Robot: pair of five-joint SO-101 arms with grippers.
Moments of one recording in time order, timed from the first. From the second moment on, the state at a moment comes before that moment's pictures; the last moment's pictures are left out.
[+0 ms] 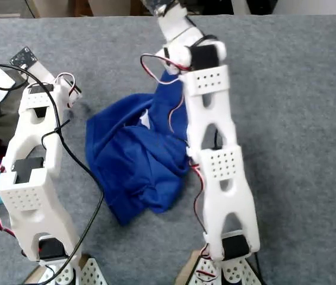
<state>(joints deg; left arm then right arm) -12.4 25.5 0.3 39.9 23.4 -16.4 57.6 -92.7 88.7 18.6</state>
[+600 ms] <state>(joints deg) -12.3 25.8 -4.6 47.7 25.9 4.2 34.7 -90.0 101.4 18.6</state>
